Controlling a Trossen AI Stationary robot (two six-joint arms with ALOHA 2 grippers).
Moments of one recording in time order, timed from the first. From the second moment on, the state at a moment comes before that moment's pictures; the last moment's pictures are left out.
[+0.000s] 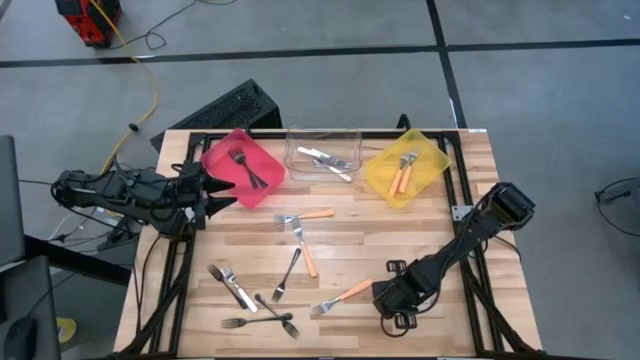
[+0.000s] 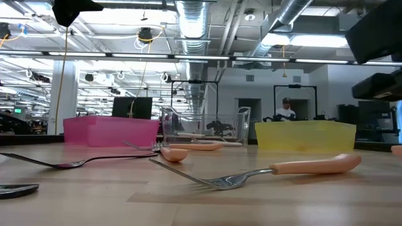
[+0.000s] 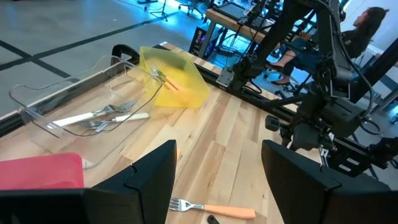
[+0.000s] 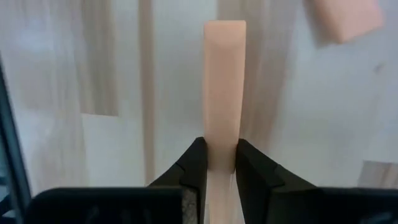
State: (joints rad) left arm -0.22 0.49 0.79 -0.62 -0.43 -0.52; right arm 0.66 1.76 1.06 -0.68 -0.09 0.64
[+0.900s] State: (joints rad) left arm -0.22 0.49 0.79 -0.62 -0.43 -0.51; right arm 0.55 1.75 1.29 -0.86 -0.10 0.47
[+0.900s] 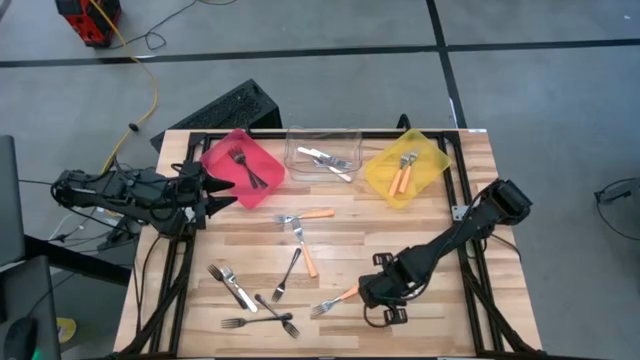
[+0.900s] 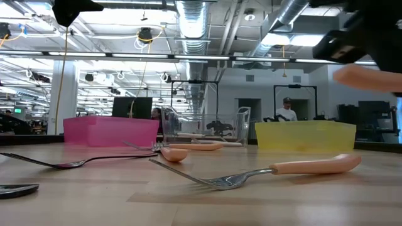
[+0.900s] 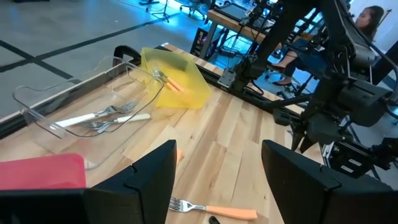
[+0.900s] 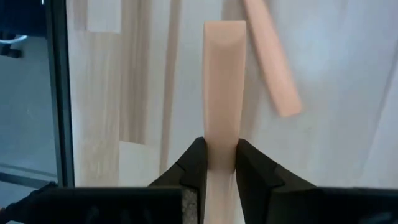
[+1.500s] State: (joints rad) left arm -0.22 0.49 0.79 -0.62 -0.46 -0.51; right arm 0.31 1.75 1.42 -0.97 0.00 0.68
